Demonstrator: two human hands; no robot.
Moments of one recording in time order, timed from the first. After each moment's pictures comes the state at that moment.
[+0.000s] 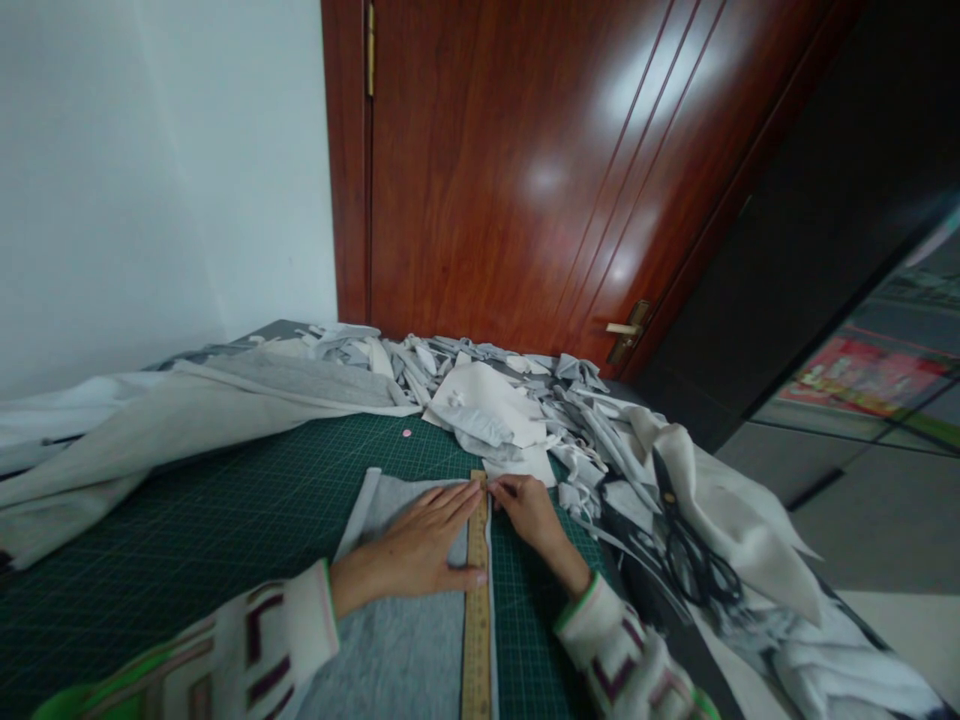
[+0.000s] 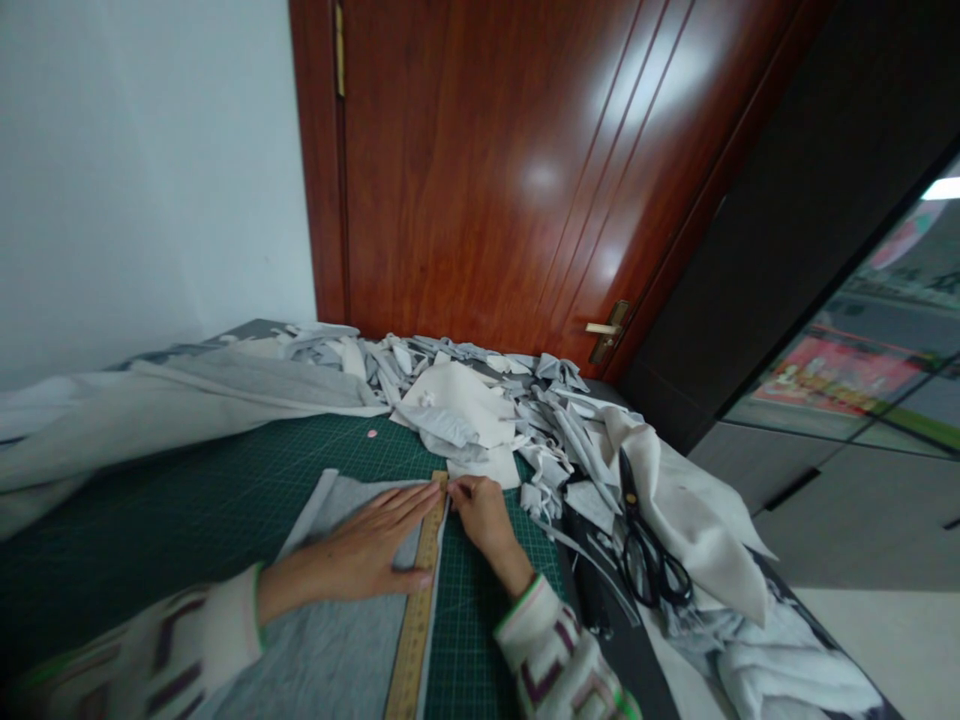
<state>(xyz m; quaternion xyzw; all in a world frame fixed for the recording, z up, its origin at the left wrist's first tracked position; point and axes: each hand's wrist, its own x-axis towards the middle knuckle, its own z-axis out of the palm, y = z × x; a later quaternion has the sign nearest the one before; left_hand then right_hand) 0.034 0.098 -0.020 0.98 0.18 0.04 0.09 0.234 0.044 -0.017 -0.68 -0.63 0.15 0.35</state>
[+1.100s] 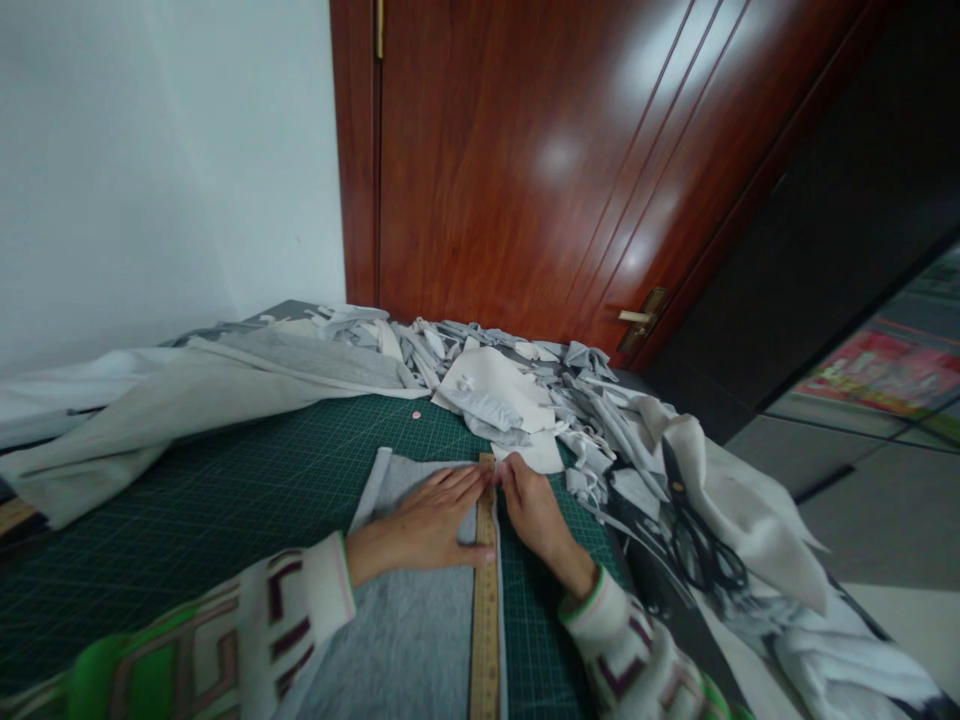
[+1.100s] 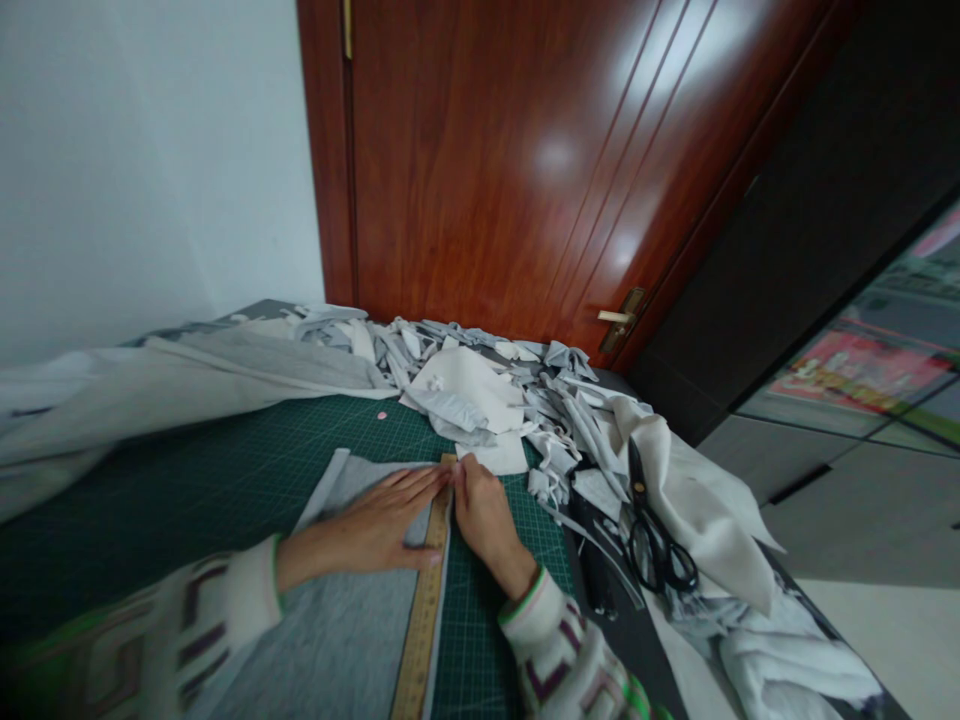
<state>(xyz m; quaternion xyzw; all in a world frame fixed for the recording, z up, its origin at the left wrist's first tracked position) 0.037 0.098 -0.024 0.98 0.18 0.07 0.11 0.210 0.025 -0.016 -0.69 -0.67 0.01 0.26</state>
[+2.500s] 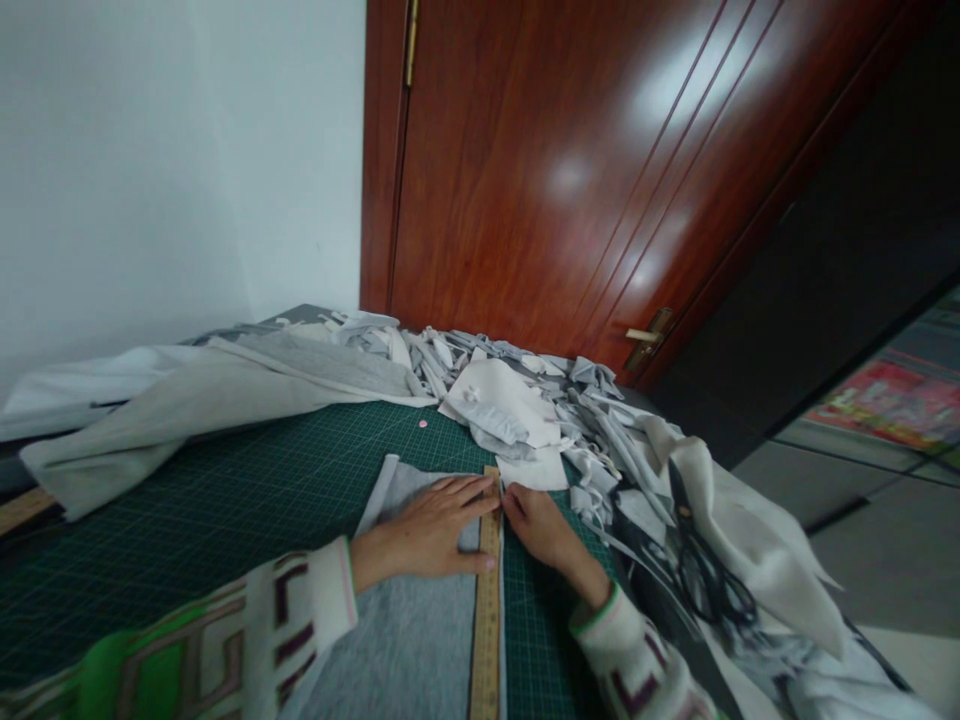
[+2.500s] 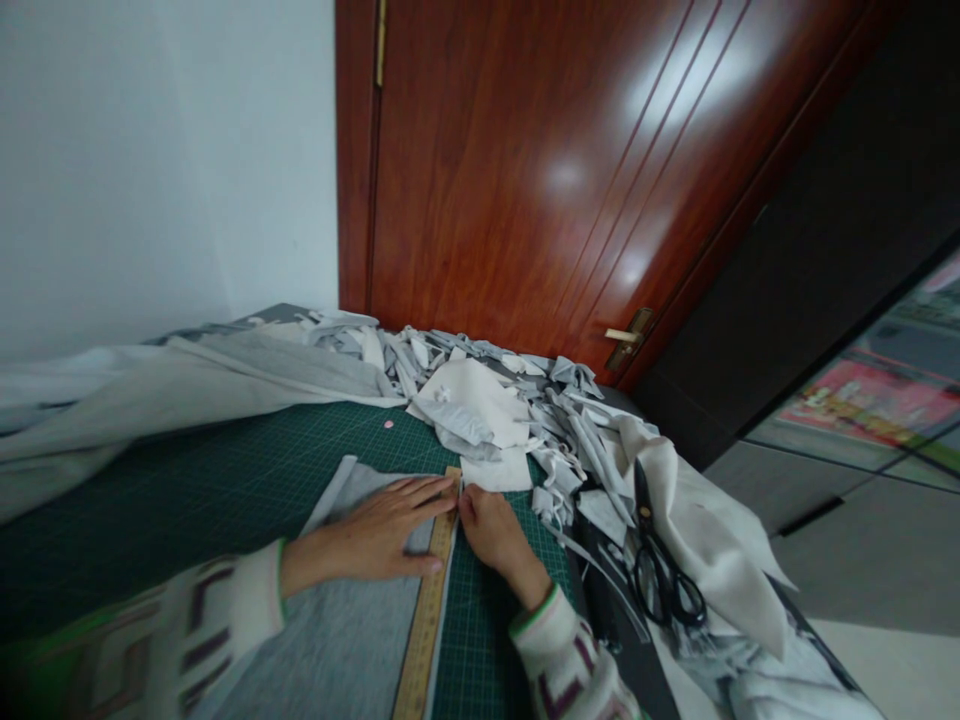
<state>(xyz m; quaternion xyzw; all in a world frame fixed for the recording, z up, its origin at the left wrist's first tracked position) 0.032 0.103 -0.019 0.98 0.15 0.12 0.11 0.232 0.032 -0.029 -0.69 -0.69 0.06 0.20</state>
